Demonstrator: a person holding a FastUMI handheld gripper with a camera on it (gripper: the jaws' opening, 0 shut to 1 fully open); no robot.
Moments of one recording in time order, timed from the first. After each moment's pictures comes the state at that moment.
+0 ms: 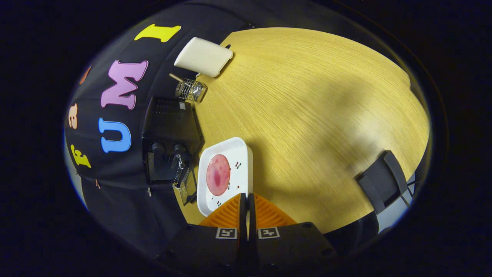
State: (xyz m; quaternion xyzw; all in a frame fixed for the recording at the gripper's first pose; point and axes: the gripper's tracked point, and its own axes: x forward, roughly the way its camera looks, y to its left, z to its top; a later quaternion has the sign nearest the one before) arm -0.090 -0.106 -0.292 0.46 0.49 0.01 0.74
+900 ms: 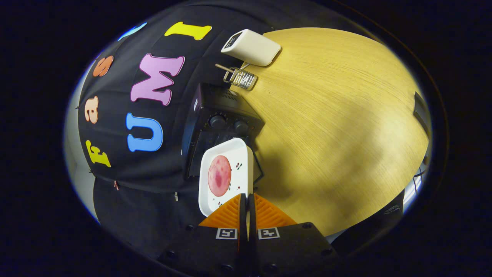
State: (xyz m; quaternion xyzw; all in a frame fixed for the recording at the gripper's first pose) arm -0.067 0.059 -0.212 0.51 0.42 0.06 0.75
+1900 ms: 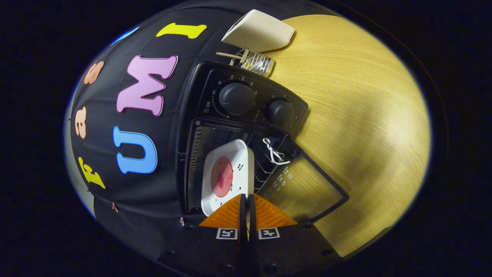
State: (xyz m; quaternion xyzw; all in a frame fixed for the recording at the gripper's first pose) arm 0.082 0.174 -0.255 0.57 0.35 -0.01 0.74
